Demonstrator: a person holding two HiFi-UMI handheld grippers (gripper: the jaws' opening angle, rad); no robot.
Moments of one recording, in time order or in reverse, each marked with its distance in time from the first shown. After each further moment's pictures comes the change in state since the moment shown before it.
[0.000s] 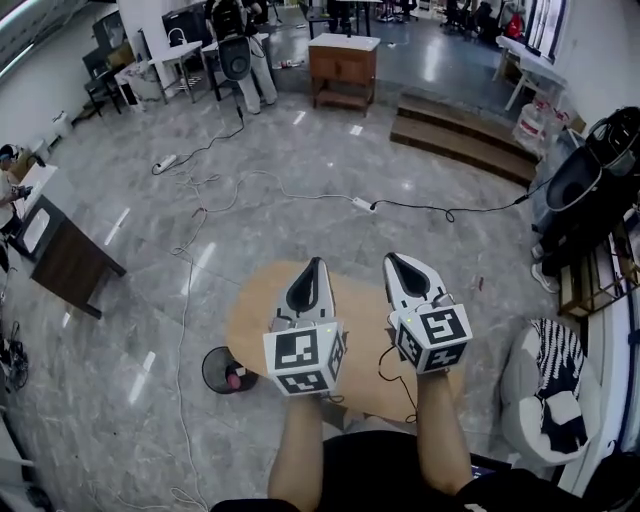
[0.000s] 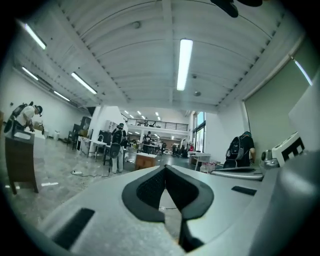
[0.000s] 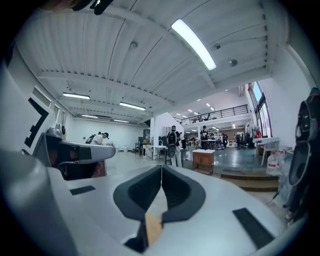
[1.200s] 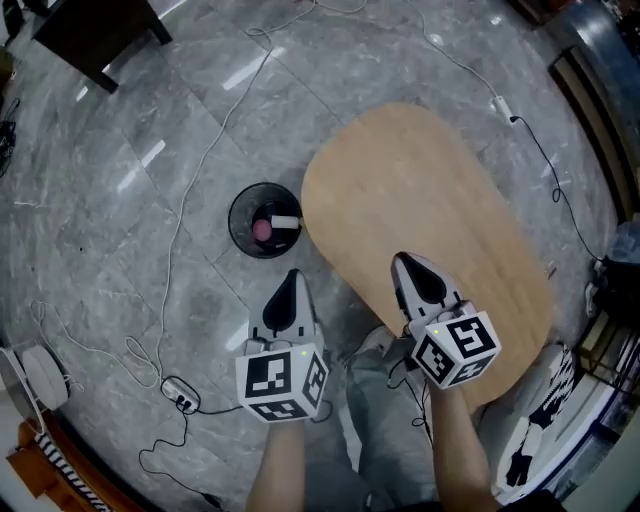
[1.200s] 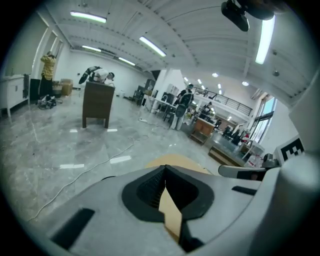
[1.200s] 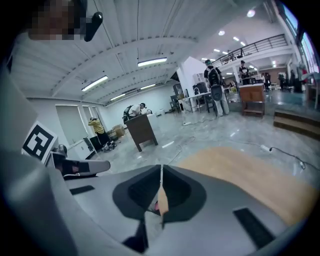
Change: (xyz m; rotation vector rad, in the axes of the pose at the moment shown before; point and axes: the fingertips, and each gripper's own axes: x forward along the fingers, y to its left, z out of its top) left arm -0.236 0.345 -0.400 -0.433 0.383 0.561; right arm 0.125 0.345 -0.403 0.166 0.520 0.502
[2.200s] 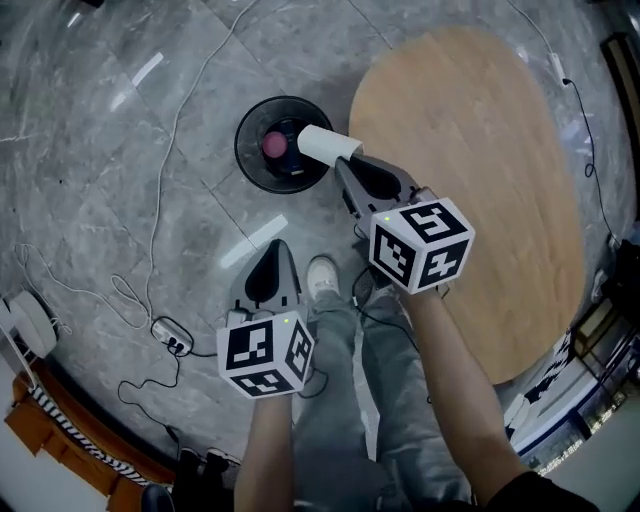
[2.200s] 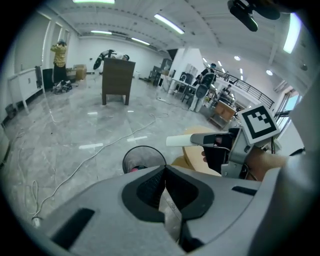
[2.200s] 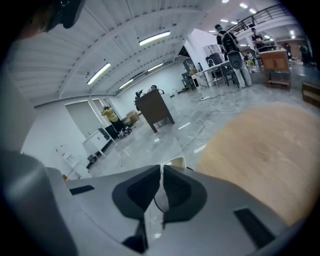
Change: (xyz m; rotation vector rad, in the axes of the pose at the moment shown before) left arm 0.033 0.137 -0.123 -0.090 0.216 0.169; right arm 0.212 0.062 -0.104 0.035 0.197 0.216
